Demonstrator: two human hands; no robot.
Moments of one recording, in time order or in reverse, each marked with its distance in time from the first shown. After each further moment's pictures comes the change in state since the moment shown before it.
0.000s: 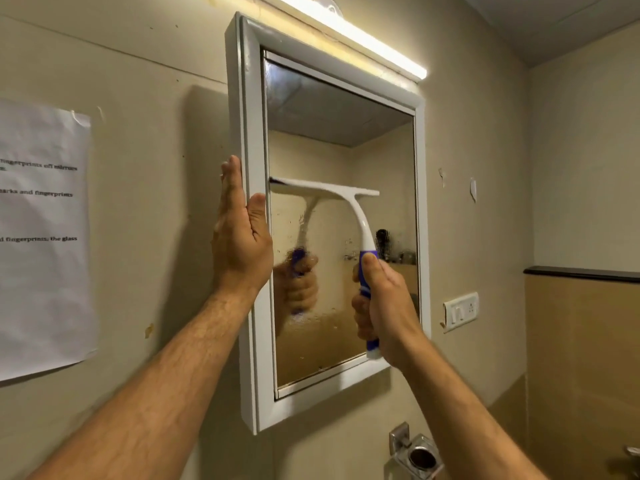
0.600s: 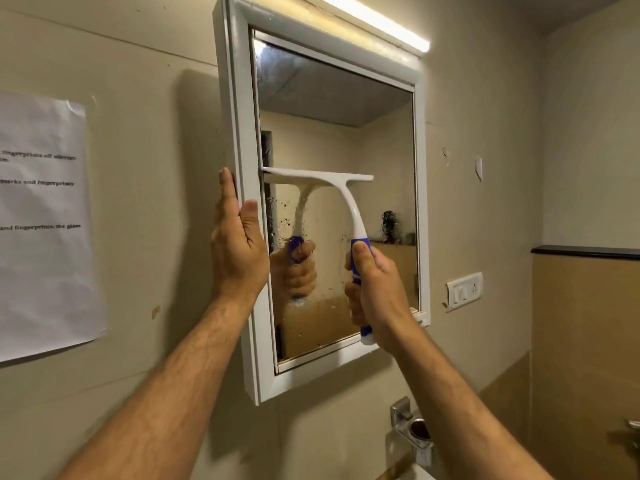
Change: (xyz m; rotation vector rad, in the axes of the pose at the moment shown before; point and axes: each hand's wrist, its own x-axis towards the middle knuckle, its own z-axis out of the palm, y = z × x) left_hand -0.029 0.001 -0.003 0.059 0.028 -0.061; right_hand -0.005 0.007 -0.001 -0.021 0.003 -0.001
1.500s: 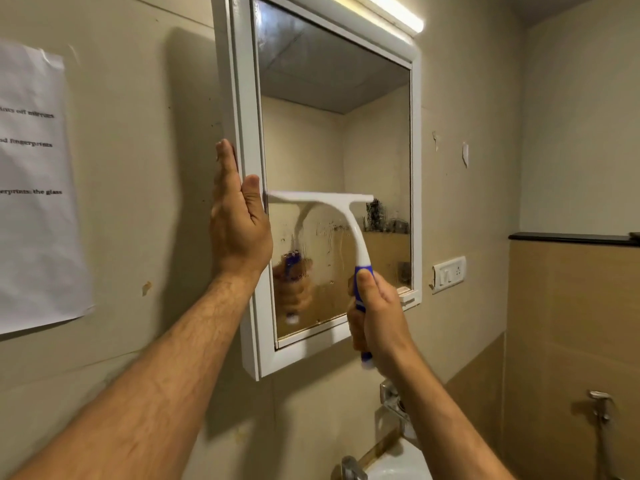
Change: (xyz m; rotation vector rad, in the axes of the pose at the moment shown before) left_hand -0.005 -0.008 0.001 -0.031 0.012 0.039; right_hand -0.039 0.050 0.004 0.023 0.043 0.037
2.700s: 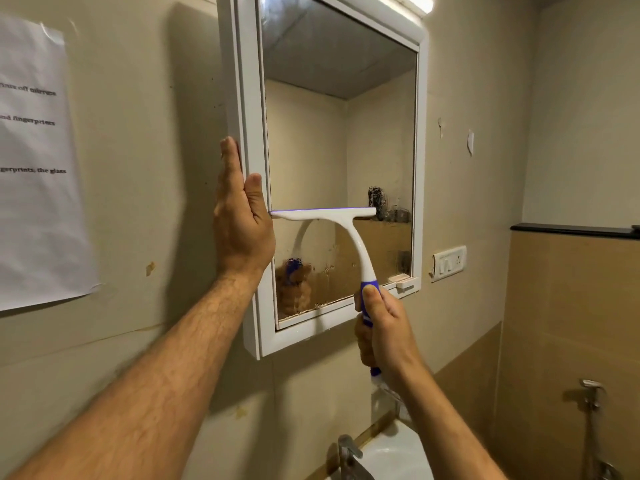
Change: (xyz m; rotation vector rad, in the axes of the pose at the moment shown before) left_hand -0.019 -0.003 -0.002 -0.017 0.000 -0.007; right_hand -0.021 0.032 -0.018 -0.025 -0.013 0.069
